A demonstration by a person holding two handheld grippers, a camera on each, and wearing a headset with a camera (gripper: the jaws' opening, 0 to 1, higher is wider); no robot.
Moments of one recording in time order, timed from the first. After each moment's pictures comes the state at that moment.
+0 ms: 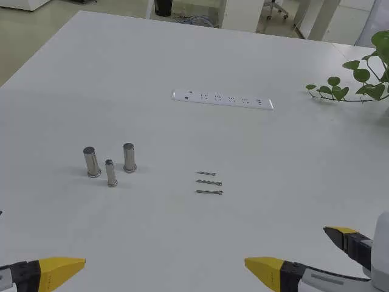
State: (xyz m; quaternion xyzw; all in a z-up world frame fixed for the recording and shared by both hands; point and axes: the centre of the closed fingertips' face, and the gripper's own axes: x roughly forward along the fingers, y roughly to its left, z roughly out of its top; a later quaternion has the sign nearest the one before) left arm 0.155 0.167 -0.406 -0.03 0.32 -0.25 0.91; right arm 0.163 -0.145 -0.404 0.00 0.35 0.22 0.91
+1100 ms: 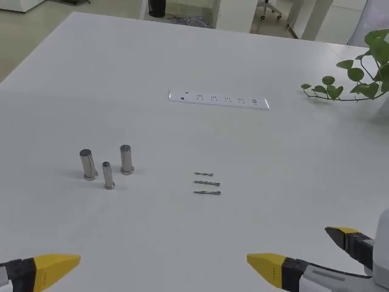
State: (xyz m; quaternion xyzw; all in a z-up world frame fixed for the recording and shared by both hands) left arm 0.160 0.177 -0.403 -0.03 0.32 -0.24 0.92; right arm 0.165 -0.145 -0.400 0.01 0.35 0.22 0.91
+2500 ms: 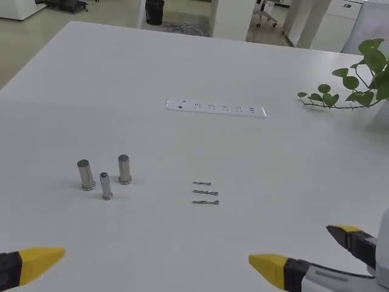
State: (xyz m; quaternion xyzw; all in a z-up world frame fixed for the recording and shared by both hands) left arm 0.174 0.183 -0.389 -0.02 0.30 -0.25 0.92; right arm 0.175 -0.146 -0.386 -0.01 0.34 0.22 0.92
